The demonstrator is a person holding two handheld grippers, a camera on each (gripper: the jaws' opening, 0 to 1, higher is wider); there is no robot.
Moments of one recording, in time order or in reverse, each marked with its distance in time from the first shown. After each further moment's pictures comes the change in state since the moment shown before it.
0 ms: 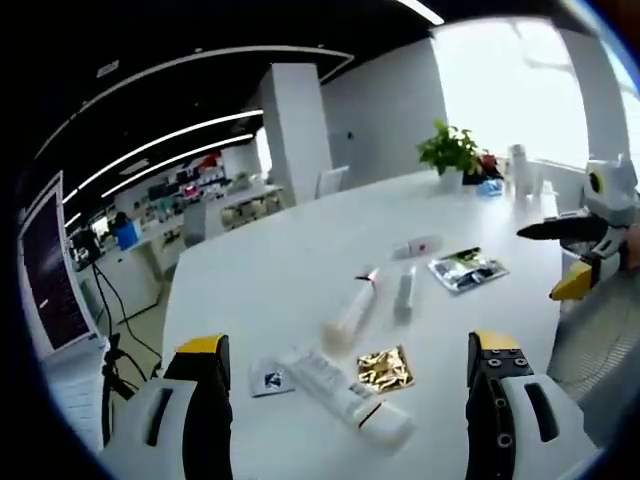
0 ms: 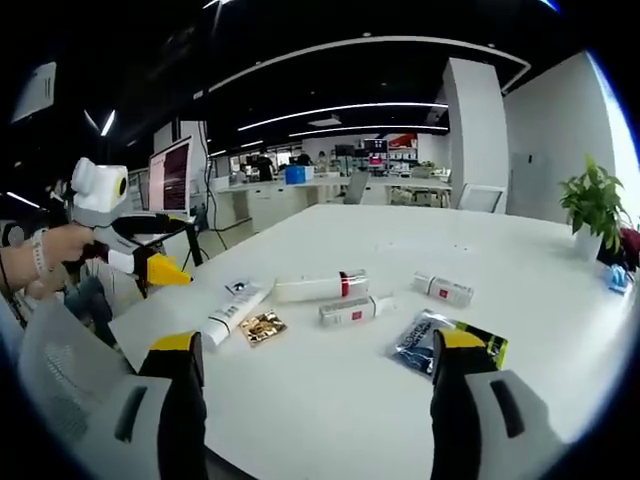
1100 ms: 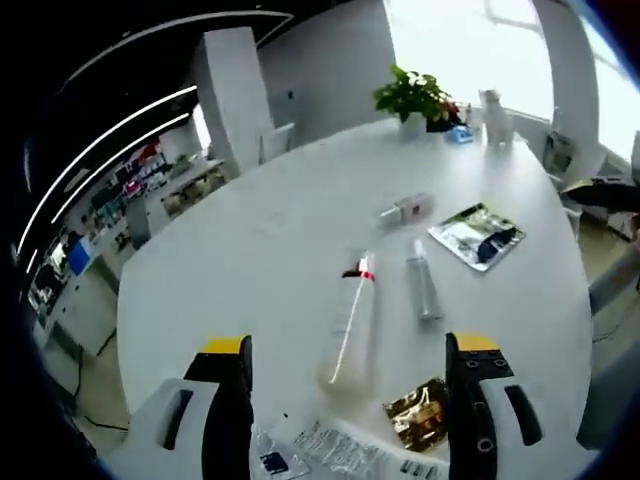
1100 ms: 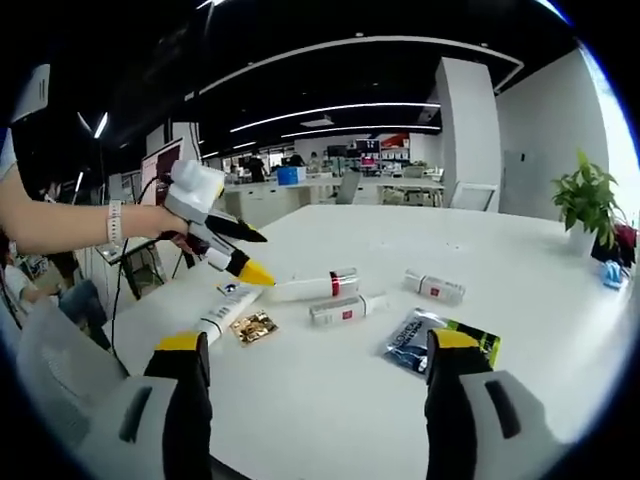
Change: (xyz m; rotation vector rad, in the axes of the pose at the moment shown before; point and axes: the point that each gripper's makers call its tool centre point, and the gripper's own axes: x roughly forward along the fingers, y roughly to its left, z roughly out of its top) left arm 0.140 0.002 -0.005 0.172 0.209 -0.224; right arm -0.001 -0.010 -0.001 0.012 -0.009 -0.036
